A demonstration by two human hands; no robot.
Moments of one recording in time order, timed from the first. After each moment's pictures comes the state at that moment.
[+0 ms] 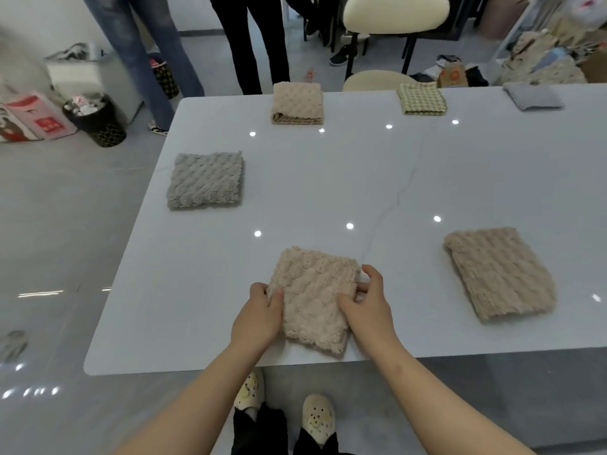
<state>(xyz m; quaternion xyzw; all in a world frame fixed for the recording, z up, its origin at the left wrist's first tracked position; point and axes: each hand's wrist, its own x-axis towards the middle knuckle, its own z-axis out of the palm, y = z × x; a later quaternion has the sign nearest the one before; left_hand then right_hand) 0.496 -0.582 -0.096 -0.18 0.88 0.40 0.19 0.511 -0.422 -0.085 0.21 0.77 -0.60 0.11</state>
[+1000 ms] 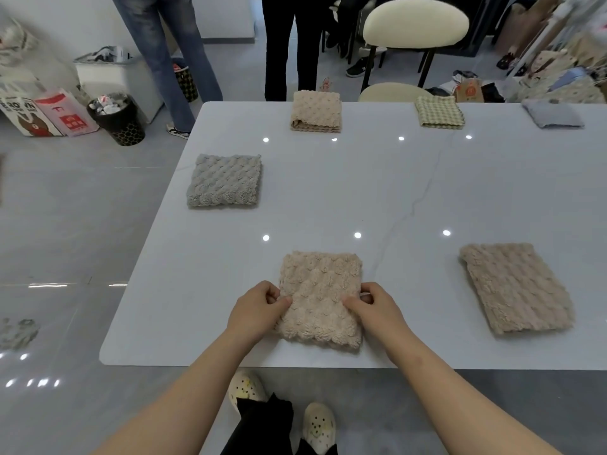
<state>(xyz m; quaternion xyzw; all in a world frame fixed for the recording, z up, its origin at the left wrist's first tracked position) 0.486 -0.613 -0.104 -0.14 0.87 0.43 0.18 0.498 -0.416 -0.095 0.20 0.78 -0.56 0.20</state>
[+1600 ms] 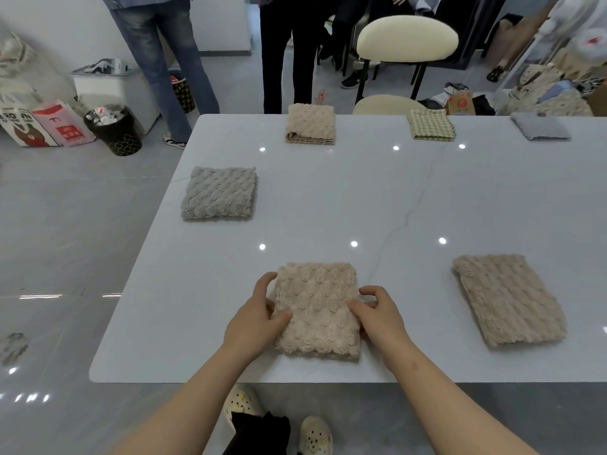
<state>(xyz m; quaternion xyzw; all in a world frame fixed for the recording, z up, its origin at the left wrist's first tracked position) 0.487 -0.608 -0.098 -0.06 0.90 0.40 0.16 0.489 -0.407 -0.100 0.24 0.76 -0.59 0.16</state>
